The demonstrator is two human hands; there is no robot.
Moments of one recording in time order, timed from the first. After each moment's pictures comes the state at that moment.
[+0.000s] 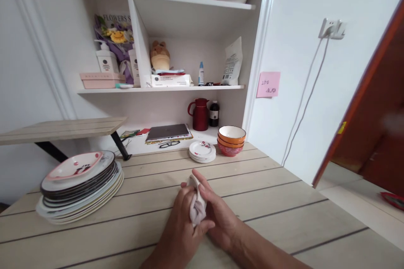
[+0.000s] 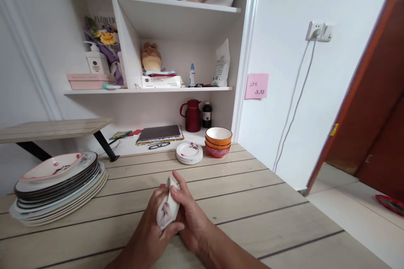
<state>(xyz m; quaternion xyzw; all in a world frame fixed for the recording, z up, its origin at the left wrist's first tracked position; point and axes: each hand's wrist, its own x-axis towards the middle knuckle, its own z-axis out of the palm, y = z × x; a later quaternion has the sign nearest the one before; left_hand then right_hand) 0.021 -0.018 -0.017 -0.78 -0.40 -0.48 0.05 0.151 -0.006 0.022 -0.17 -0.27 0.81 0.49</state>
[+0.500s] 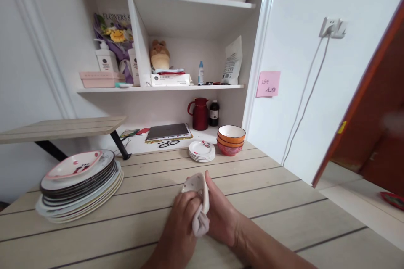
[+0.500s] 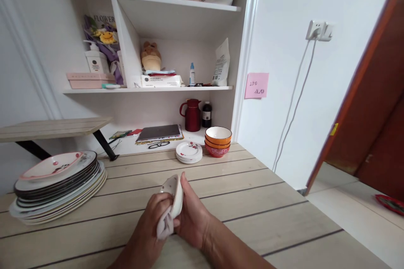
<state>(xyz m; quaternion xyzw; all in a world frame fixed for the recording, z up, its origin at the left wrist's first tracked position) 0.022 -0.025 -0.001 -0.80 -0.34 -0.48 -0.05 0.153 0.007 0.025 -0.19 -0.23 0.88 0.38</state>
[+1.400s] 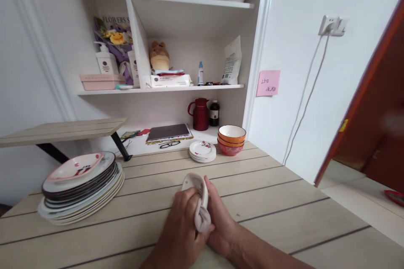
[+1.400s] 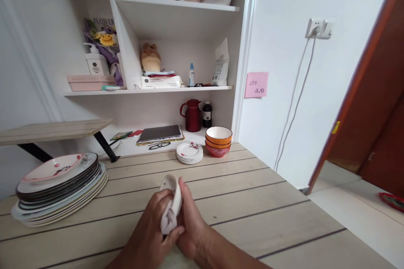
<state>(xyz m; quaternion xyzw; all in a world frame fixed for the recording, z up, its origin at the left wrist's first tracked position) 0.021 -0.028 0.003 -0.82 -0.38 -0.43 0.09 0.139 -0.009 0.021 -0.19 -0.22 0.86 0.41</state>
